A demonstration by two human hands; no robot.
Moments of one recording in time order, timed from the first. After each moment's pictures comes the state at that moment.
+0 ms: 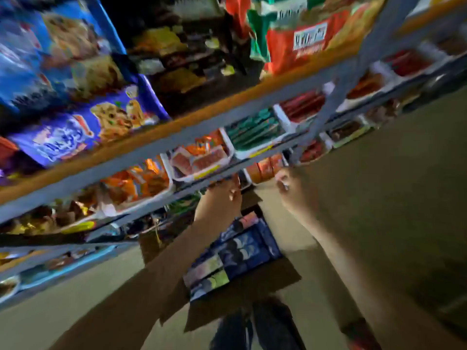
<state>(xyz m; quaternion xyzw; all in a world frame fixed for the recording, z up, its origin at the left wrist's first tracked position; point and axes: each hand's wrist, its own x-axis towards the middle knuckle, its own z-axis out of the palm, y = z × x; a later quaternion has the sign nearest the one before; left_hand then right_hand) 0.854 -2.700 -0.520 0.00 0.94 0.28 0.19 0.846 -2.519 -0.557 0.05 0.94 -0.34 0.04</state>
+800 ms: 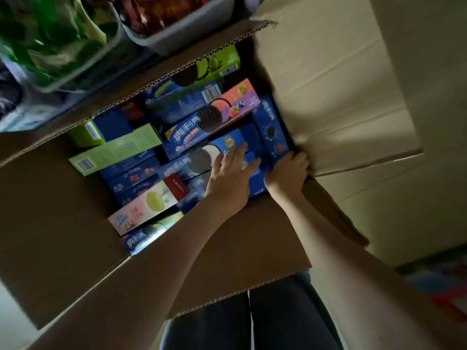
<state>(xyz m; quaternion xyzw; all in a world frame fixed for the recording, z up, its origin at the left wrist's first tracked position) 0.986 -2.649 -1.064 0.19 0.91 0.06 0.37 0.993 -2.518 -1.106 0.25 0.90 -0.11 0.33</state>
